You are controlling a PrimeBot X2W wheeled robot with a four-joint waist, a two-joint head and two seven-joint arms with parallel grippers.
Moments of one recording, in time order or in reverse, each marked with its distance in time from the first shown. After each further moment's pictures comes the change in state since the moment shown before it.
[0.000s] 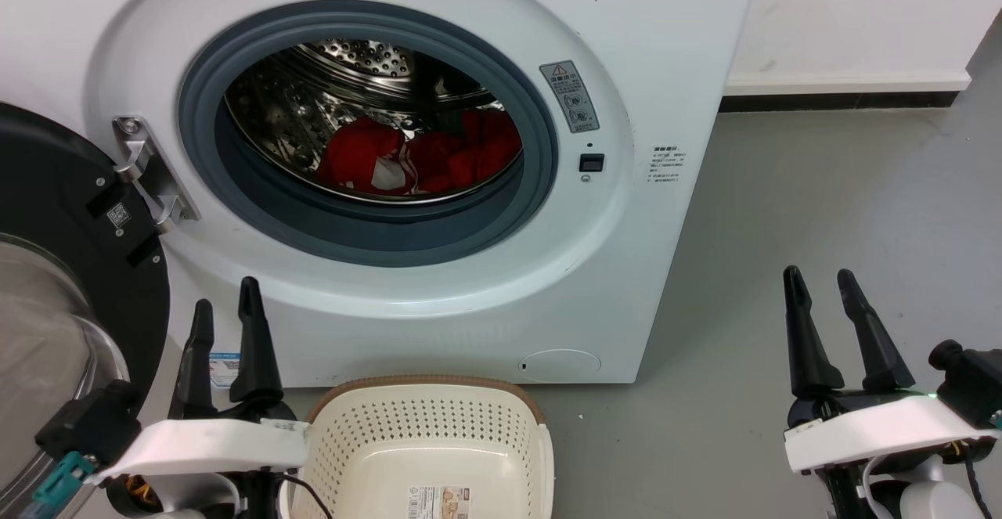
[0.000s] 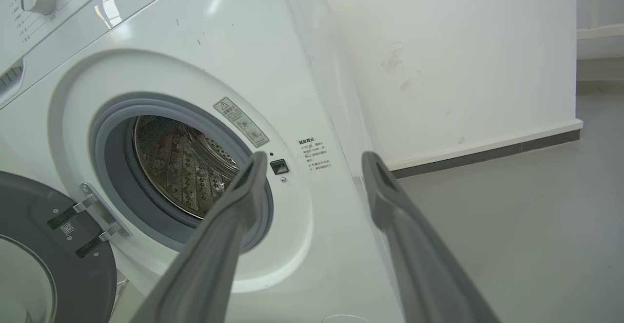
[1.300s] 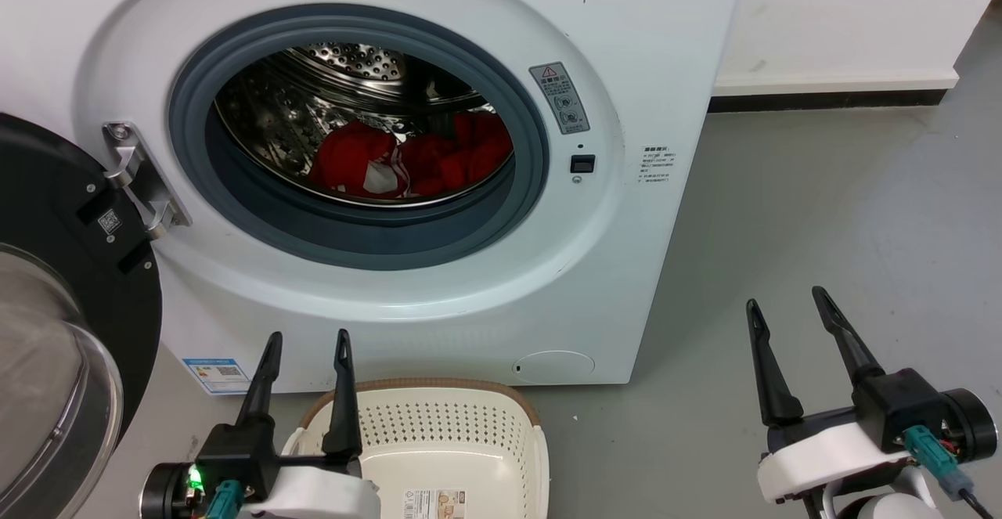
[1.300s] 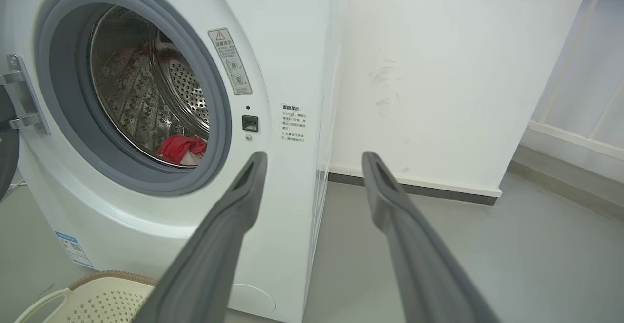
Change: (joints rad) left arm 0.058 0.076 -0.219 0.058 0.471 0.141 -0.096; right arm 0.008 0.000 0.018 0.077 -0.452 0.000 -0.096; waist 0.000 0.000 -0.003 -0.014
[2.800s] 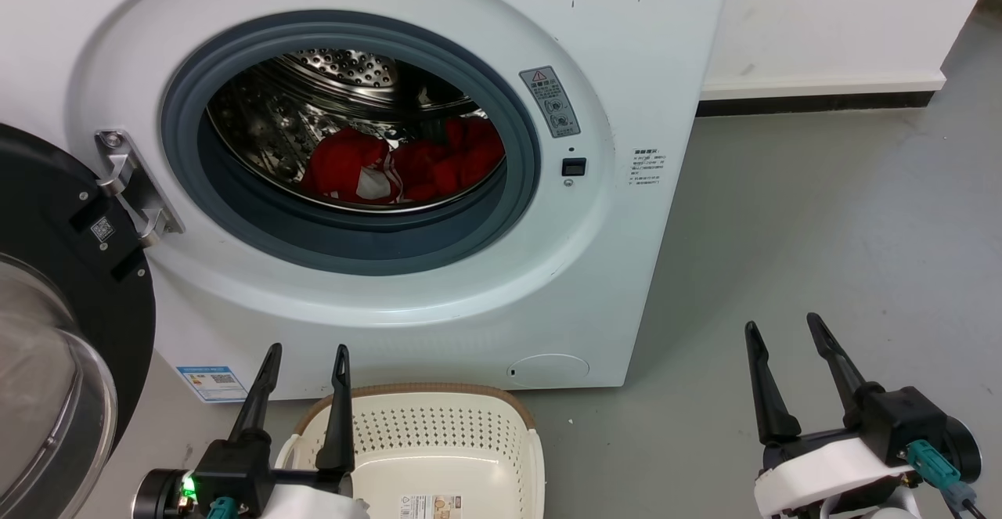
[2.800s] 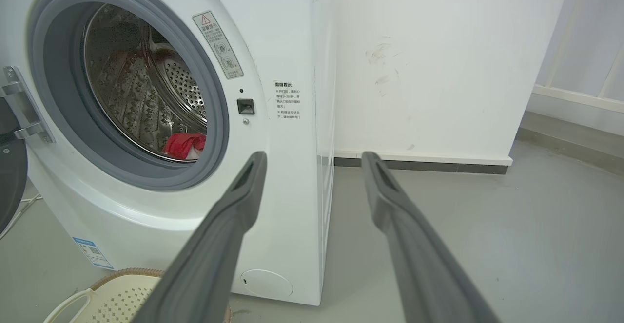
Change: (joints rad) left arm 0.026 -0.070 0.115 0.039 0.125 -0.169 -0.042; right arm 0.011 0.000 0.004 0.088 0.079 0.000 -0.044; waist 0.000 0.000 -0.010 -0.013
